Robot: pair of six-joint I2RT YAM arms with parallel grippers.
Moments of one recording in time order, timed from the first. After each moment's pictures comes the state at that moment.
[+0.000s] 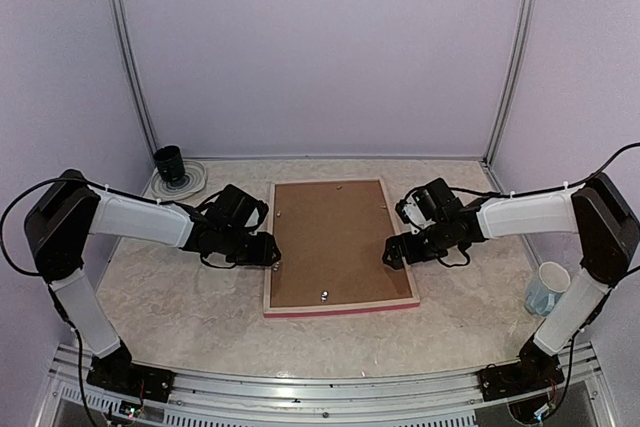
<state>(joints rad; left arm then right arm) -0.69 1.72 0.91 -0.10 0.05 -0.51 0.59 1.64 0.91 -0.26 -0.06 0.28</state>
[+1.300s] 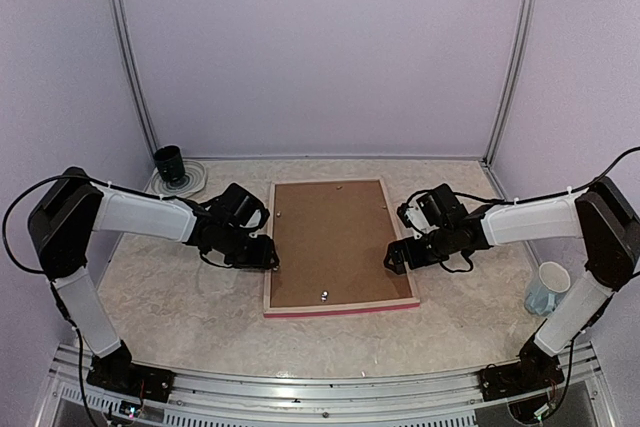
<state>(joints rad) -0.67 1.76 0.97 -0.23 0.09 -0.49 0.59 1.61 0.83 -0.19 -0.08 0.26</state>
